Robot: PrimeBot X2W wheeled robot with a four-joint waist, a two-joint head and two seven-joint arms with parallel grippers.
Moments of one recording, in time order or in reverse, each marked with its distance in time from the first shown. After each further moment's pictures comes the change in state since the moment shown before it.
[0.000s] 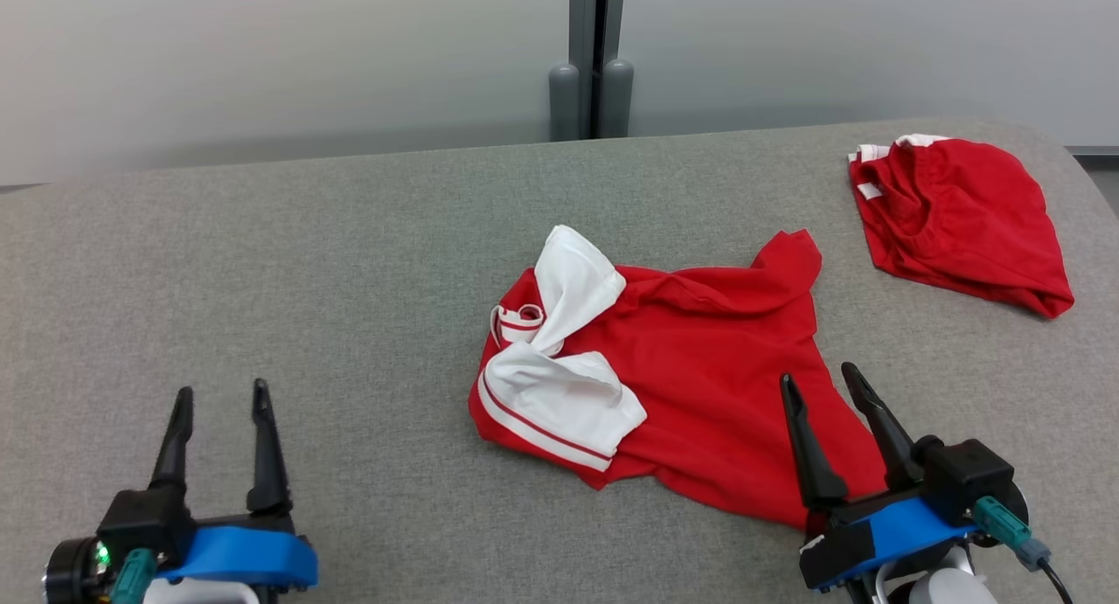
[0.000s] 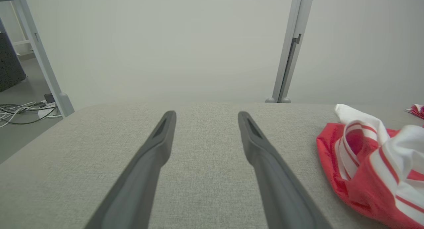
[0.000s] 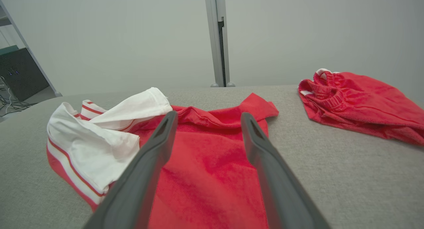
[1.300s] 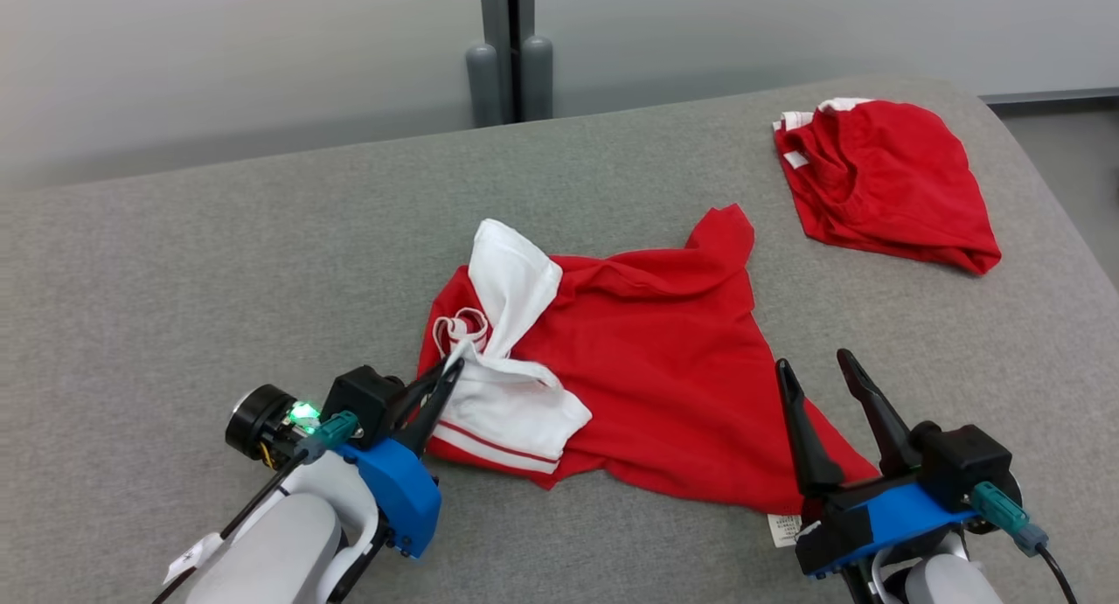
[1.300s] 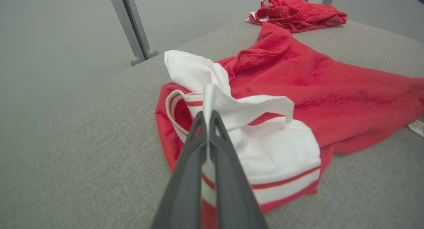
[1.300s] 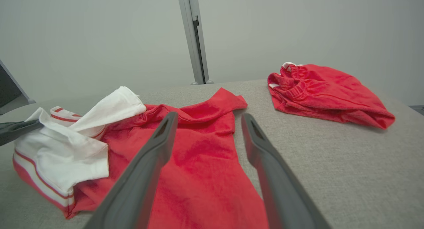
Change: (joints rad) left arm -0.401 0.305 -0.864 0.236 -0.378 -0.013 0.182; right arm -0.038 0.001 0.011 0.019 0.021 0.000 -0.001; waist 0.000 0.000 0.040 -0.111
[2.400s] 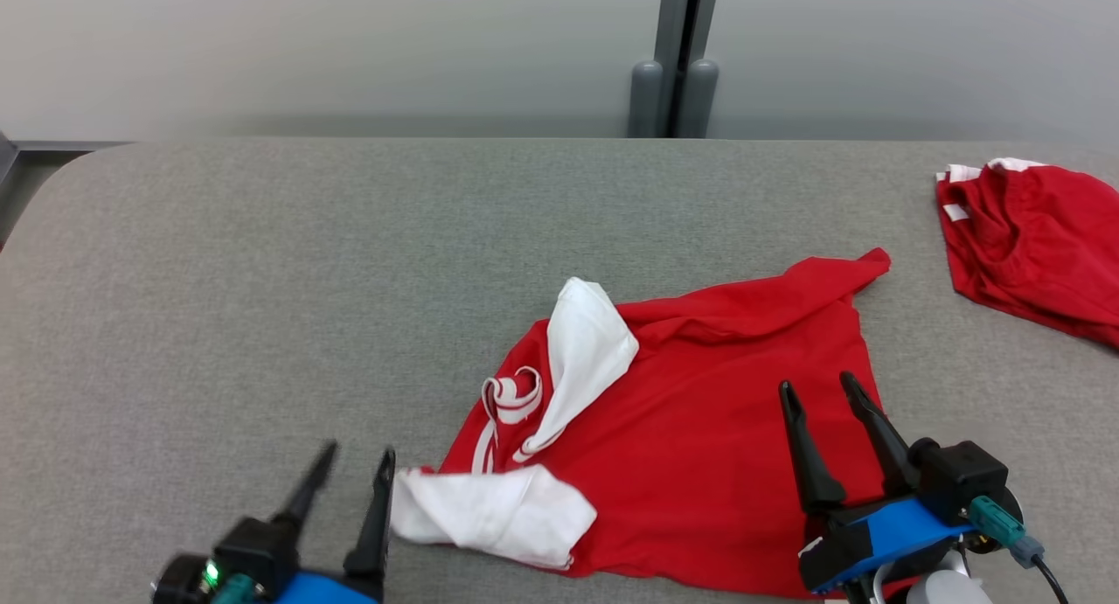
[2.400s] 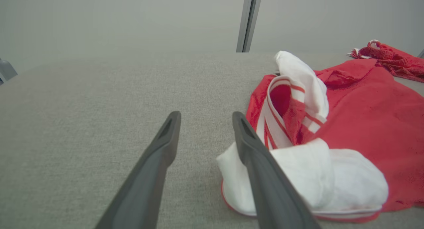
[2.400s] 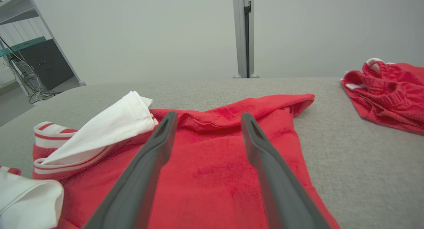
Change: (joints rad) left arm 0.406 0.008 0.189 -0.202 -0.059 0.200 -0.180; right arm 0.028 0.001 -0.011 0.025 -0.005 0.000 0.000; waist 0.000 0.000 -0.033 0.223
